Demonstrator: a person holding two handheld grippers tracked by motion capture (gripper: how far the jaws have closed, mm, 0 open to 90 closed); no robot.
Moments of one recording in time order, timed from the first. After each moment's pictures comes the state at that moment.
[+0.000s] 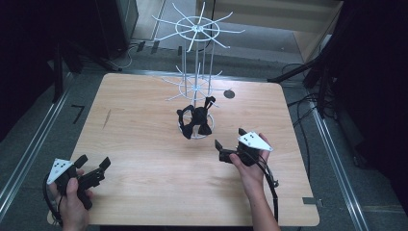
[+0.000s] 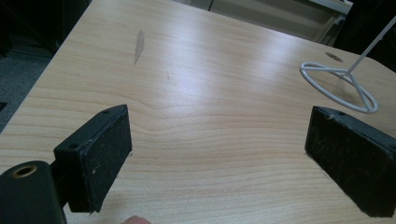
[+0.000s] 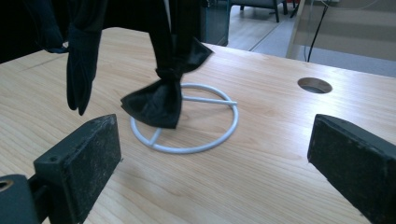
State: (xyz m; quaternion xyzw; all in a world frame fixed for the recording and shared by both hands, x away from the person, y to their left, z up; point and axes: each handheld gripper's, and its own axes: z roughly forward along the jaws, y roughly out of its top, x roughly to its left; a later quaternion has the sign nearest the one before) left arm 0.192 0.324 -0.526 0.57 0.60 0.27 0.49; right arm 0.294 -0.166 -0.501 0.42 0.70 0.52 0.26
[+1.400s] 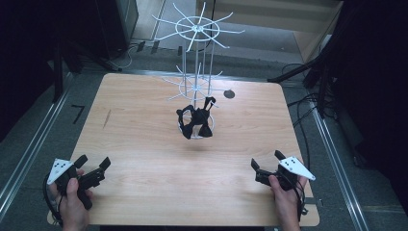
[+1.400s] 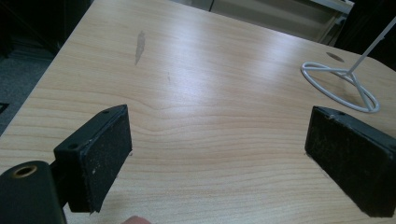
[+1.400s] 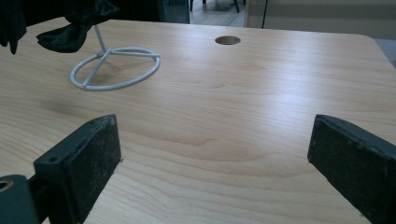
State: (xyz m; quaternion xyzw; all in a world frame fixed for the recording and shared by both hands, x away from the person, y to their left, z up) left arm 0.191 0.324 -0.525 0.57 0.60 0.28 0.49; right arm 0.237 -0.270 -0.529 0.48 0.66 0.50 0.28
